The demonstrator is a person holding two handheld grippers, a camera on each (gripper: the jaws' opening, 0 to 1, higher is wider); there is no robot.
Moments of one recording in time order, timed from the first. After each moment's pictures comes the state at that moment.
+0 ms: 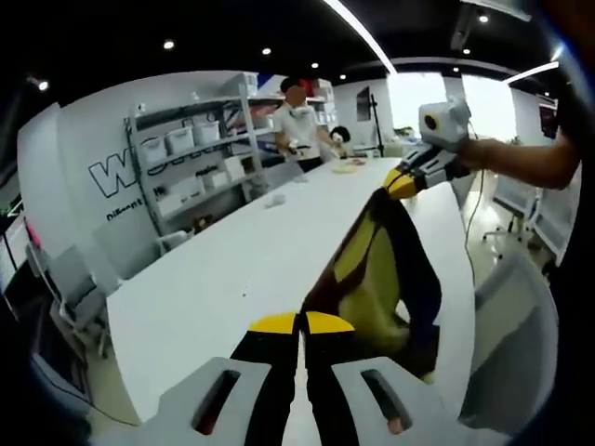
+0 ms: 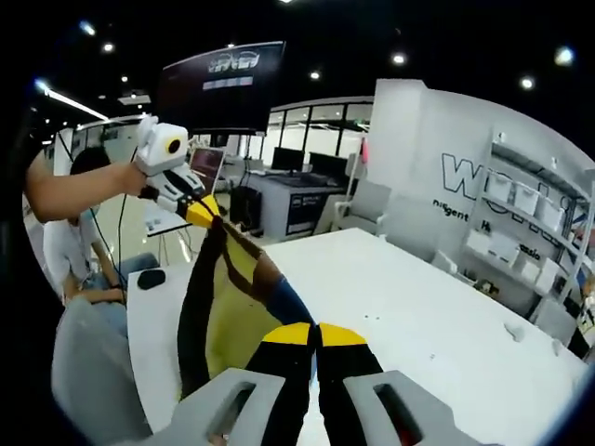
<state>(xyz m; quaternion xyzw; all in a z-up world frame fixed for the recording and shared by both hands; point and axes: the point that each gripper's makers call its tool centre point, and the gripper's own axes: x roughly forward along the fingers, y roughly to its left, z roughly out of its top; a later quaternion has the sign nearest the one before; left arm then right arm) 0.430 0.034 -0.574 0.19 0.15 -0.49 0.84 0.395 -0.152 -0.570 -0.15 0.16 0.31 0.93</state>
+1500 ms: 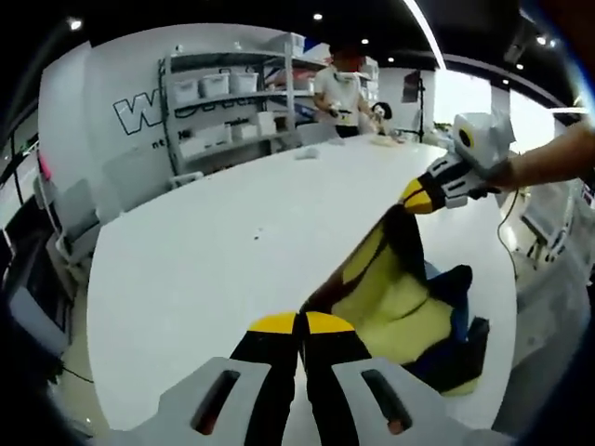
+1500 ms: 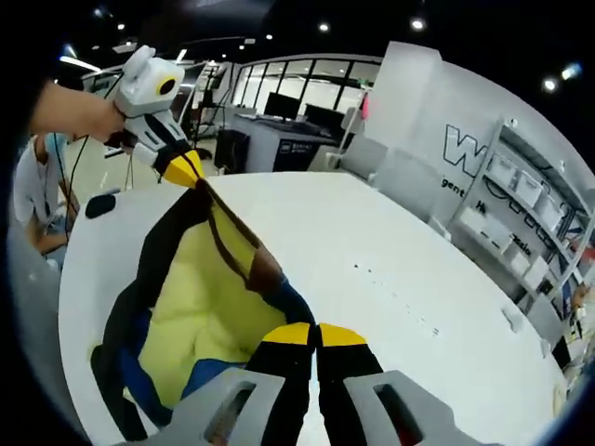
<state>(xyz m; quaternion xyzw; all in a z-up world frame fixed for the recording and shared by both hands) 0.500 0.028 -0.702 0.14 0.24 -0.42 0.86 0.477 -0.162 -0.712 -0.23 0.24 0.26 0.91</state>
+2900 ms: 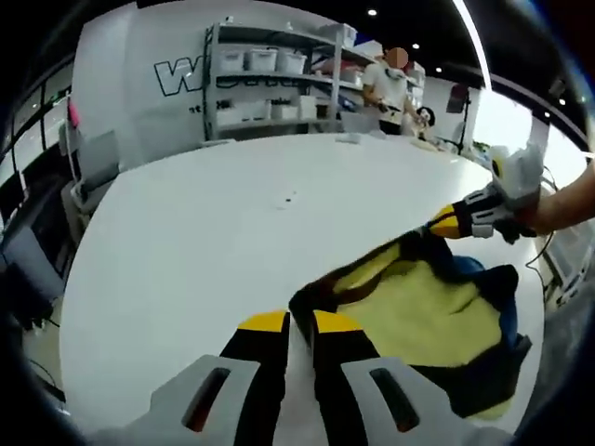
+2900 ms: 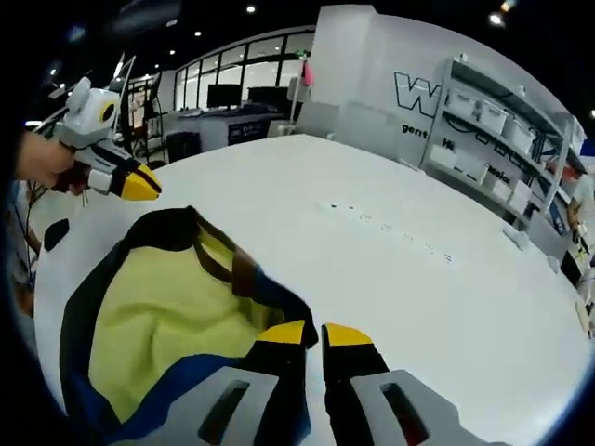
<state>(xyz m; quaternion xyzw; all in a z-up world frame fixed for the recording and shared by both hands) 0.531 0.040 -0.772 0.08 0.29 -0.34 0.89 0.494 -0.190 -0.796 -0.14 0.30 0.16 0.93</state>
